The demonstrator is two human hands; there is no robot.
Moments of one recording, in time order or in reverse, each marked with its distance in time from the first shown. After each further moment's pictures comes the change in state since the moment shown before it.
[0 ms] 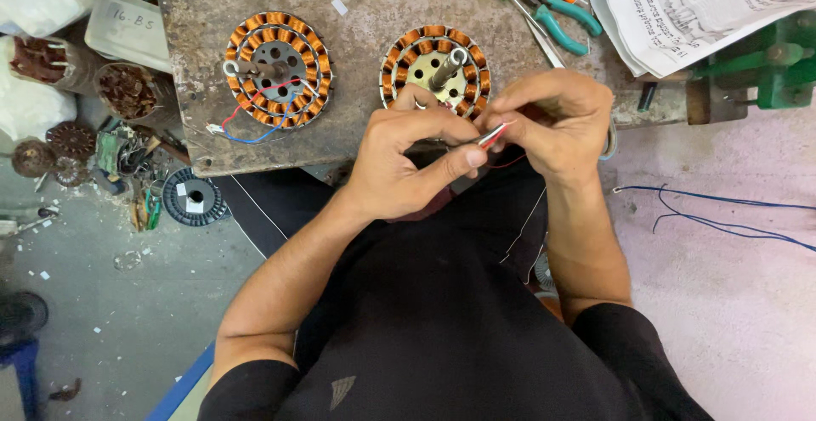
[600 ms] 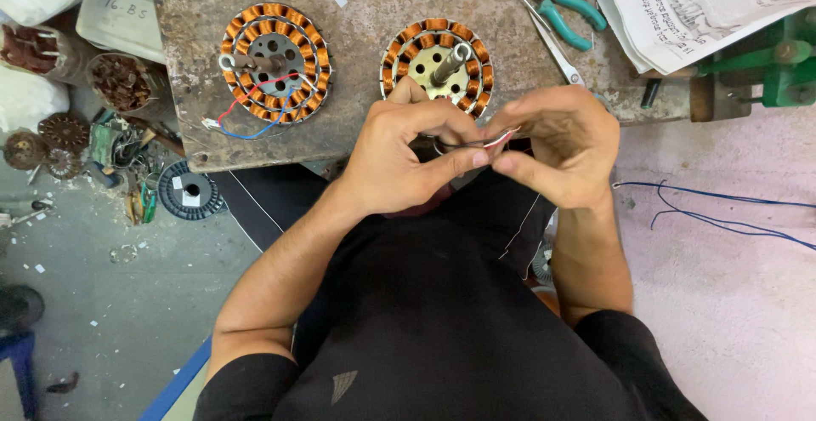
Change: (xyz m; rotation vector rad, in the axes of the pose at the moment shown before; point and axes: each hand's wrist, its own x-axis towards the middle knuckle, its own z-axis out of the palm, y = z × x) left_hand 0.004 0.001 -0.005 0.081 -0.039 -0.052; right_hand -0.009 -0.025 0.012 -0.064 -0.044 0.029
